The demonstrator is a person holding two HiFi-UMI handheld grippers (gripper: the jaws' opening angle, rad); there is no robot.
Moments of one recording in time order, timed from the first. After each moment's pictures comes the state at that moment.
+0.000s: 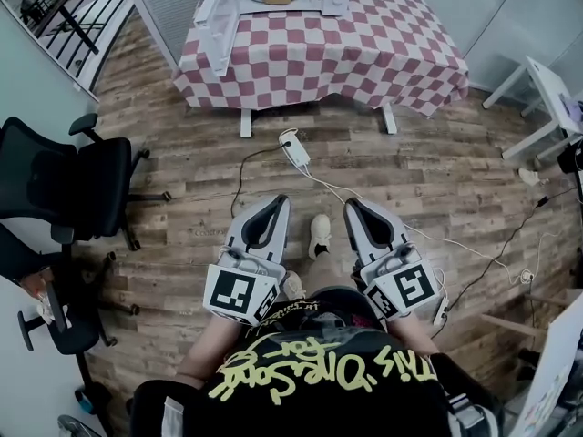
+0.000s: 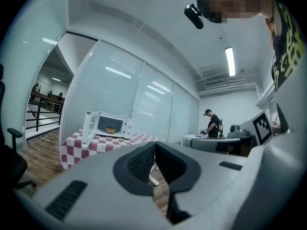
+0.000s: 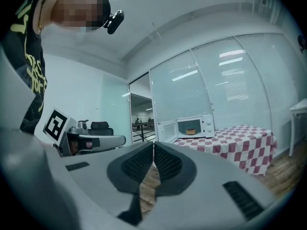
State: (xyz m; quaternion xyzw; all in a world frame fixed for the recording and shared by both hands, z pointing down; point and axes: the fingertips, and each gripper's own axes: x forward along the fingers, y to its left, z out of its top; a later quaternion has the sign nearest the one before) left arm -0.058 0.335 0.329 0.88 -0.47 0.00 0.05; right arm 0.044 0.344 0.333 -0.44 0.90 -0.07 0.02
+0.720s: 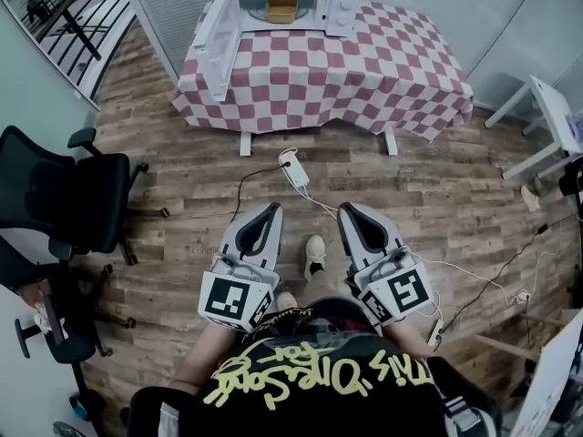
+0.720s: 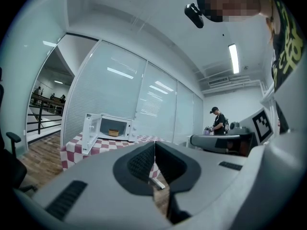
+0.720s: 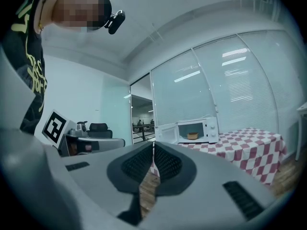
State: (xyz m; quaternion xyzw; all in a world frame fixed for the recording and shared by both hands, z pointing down) left arm -0.064 0.267 0.325 0.87 -0.49 0.01 0.05; right arm 0.039 0.270 0.321 -0.42 0.91 -0.06 0.03
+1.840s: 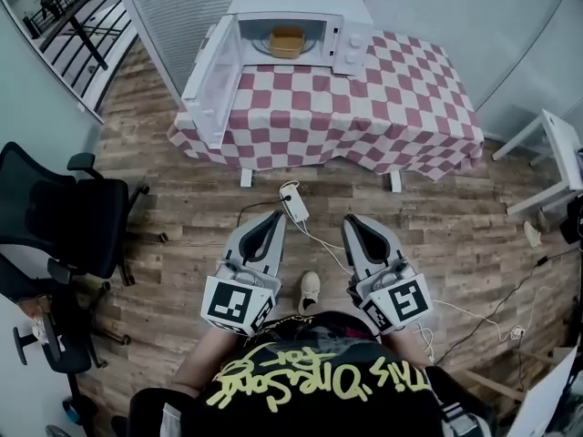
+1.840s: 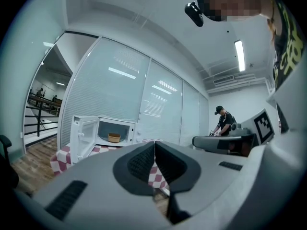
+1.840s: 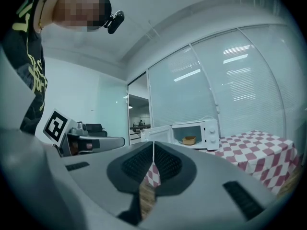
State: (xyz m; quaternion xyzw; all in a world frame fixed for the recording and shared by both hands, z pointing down) left arm -0.045 0.134 0.310 0.86 -0.51 0.00 0.04; right arm 0.062 0.136 0.309 -0.41 0.91 -0.06 0.03
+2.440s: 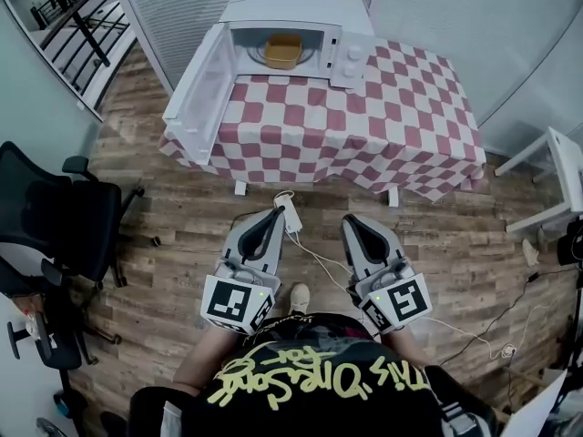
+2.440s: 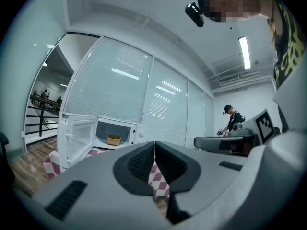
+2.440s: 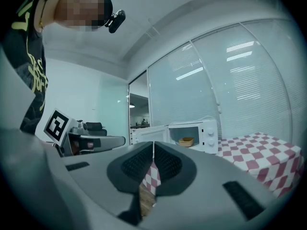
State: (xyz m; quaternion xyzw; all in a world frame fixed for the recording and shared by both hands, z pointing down) left arm -0.016 0.065 0.313 0.85 -0.53 0.00 0.05; right arm 0.093 0.065 0.312 -0.39 0.92 -0.05 0.02
